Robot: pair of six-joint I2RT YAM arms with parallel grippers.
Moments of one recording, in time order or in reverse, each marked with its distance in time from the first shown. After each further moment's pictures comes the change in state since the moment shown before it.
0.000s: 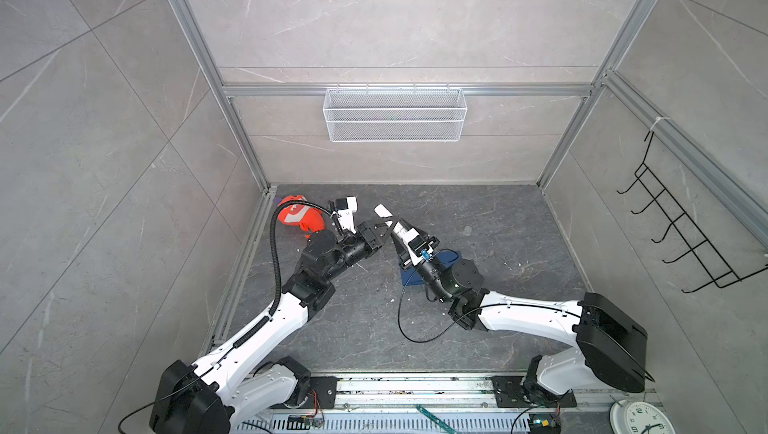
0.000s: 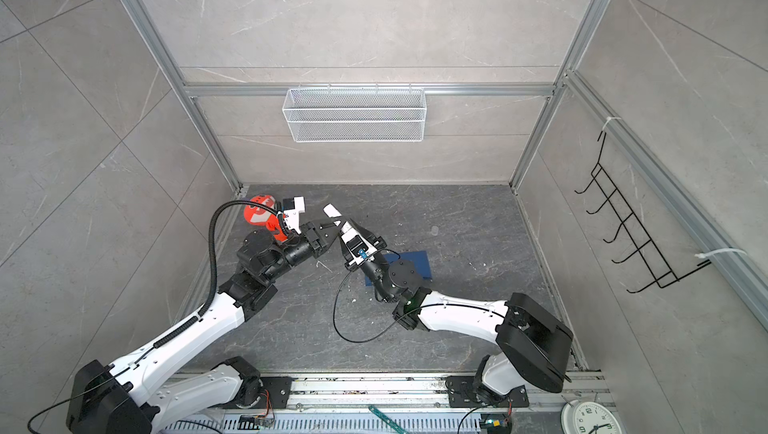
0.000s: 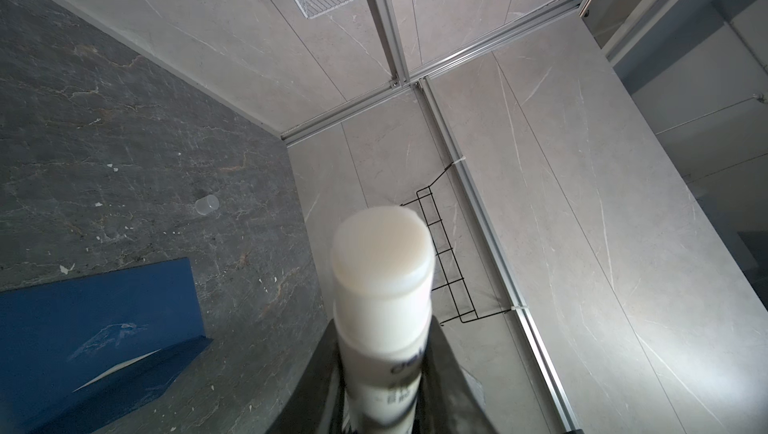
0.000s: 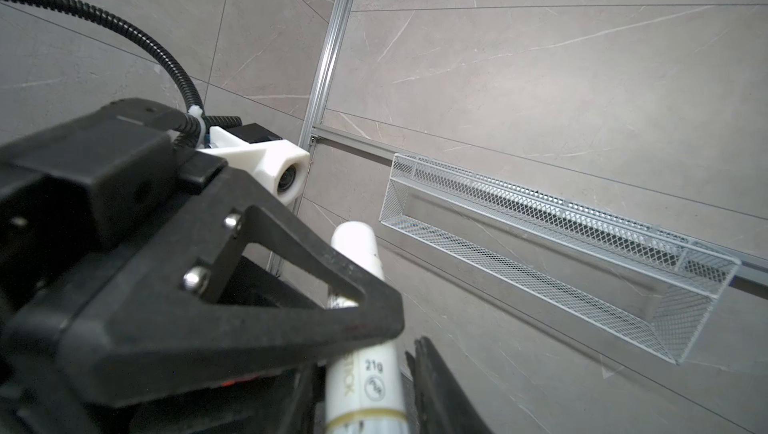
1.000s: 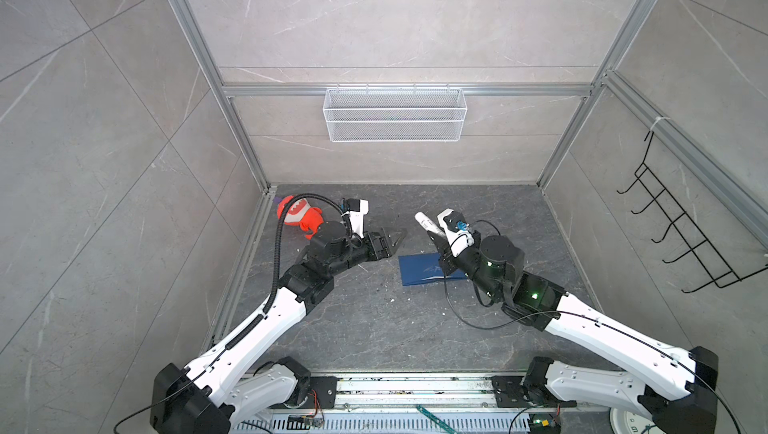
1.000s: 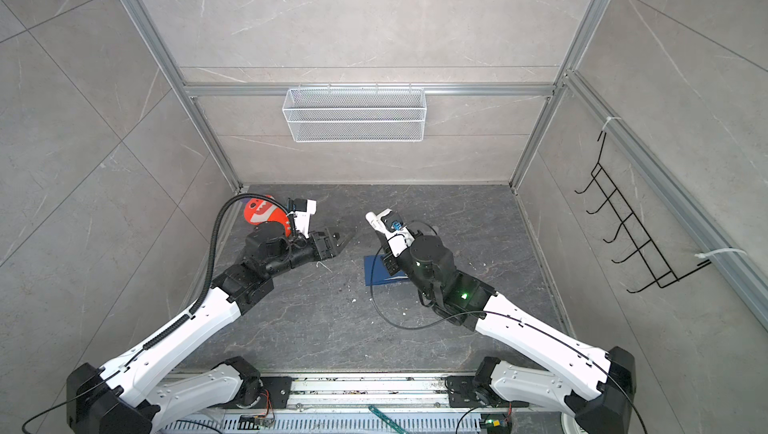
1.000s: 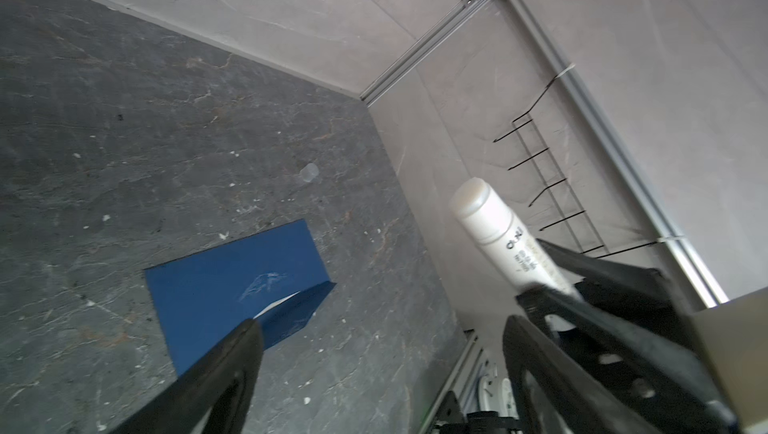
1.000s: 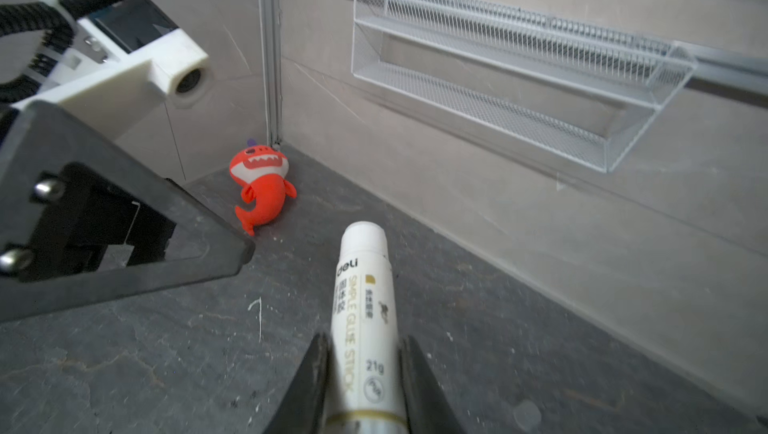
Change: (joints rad) left arm -0.006 0.037 0.134 -0.442 -0.005 0.420; right arm -0.110 -0.421 0.236 -1.239 0.027 0.354
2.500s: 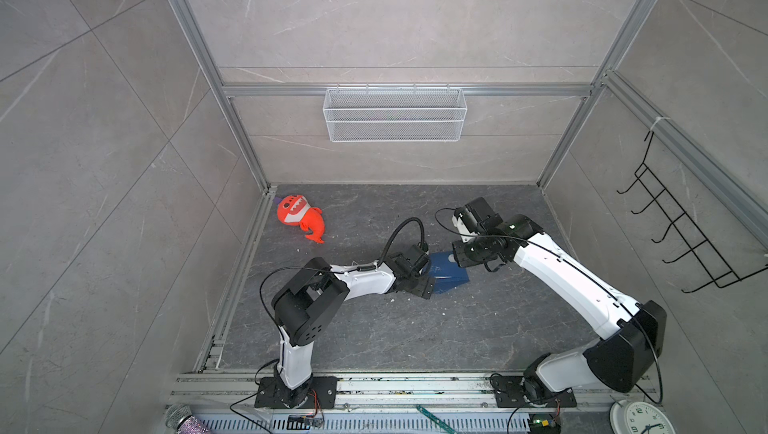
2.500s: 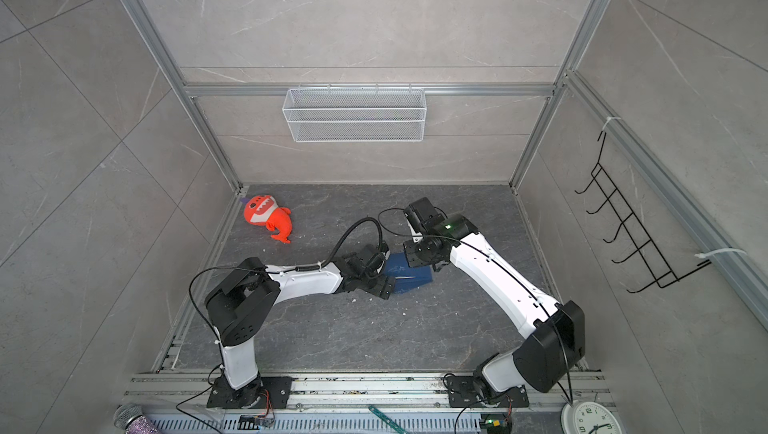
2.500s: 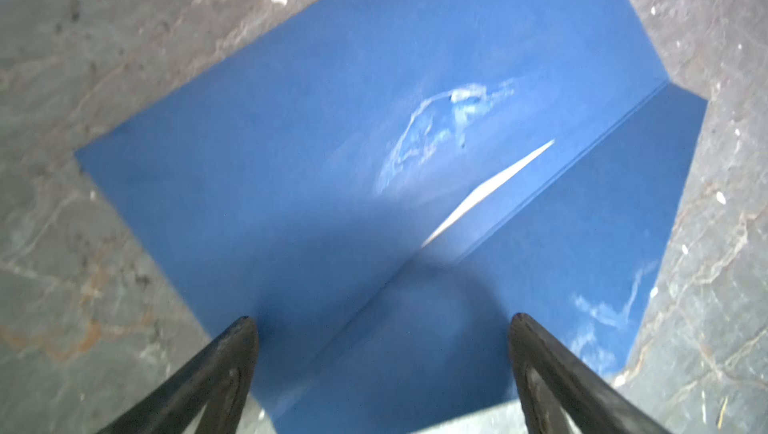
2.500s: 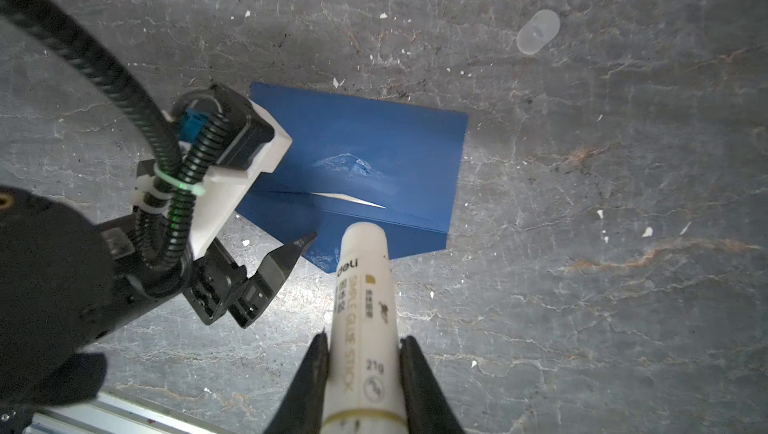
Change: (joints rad) left arm -0.292 0.773 0.214 -0.196 -0.365 0.366; right arm -0.324 0.414 0.386 -0.888 -0.276 0.353
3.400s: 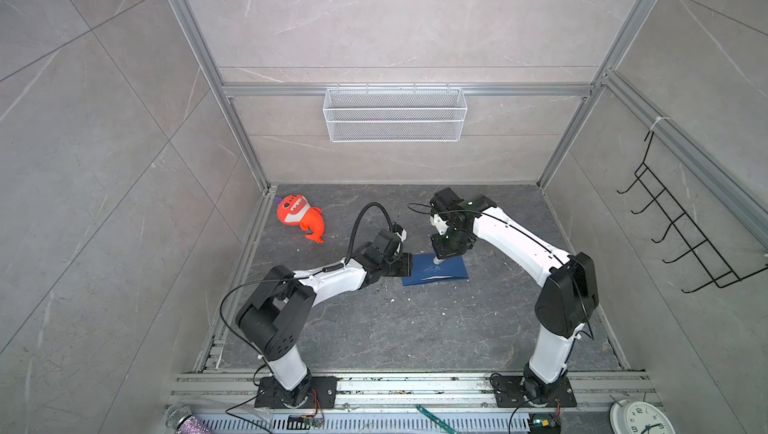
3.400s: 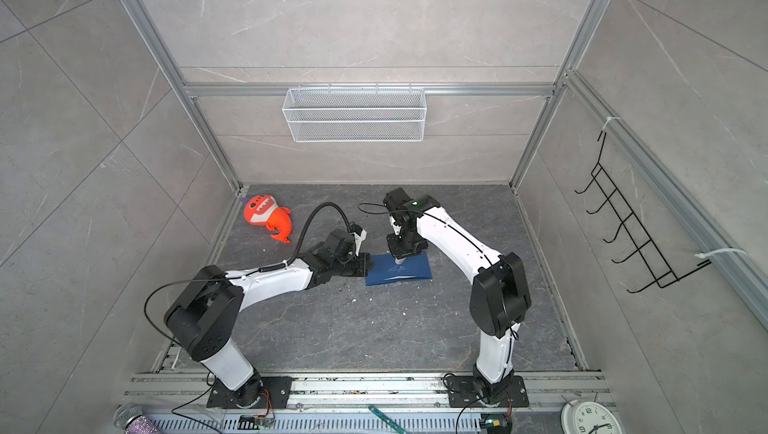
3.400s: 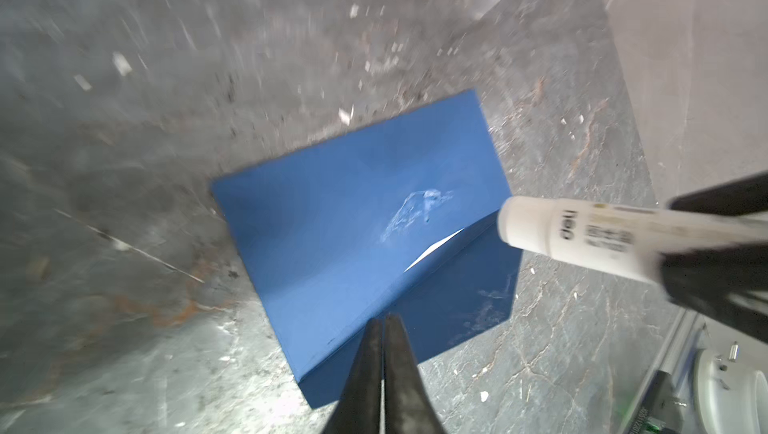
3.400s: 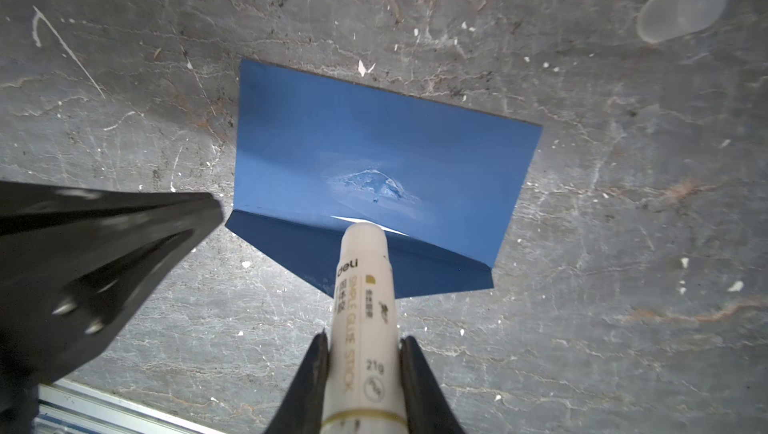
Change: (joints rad) left arm 0.177 -0.156 -0.137 0.214 0.253 -0.220; right arm -0.007 0.382 0.275 -0.107 -0.080 -0.053
